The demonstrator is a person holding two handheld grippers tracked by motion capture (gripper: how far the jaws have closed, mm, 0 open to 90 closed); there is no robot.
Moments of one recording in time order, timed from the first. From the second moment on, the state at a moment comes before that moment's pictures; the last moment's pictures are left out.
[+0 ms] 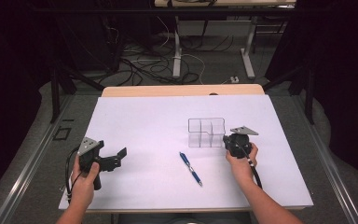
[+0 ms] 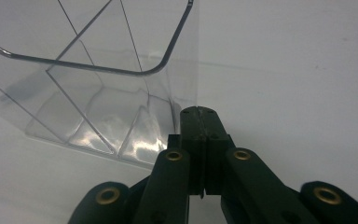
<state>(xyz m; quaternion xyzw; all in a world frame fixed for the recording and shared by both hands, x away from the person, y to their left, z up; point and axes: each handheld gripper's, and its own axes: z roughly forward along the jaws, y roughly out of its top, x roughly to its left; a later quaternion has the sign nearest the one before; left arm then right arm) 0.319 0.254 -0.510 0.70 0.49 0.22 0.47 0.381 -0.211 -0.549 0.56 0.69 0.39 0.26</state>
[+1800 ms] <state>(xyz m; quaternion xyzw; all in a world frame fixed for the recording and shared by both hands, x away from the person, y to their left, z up) 0.319 0.256 -0.511 0.70 0.49 0.22 0.47 0.404 -0.157 -0.554 0.56 0.69 0.41 0.23</state>
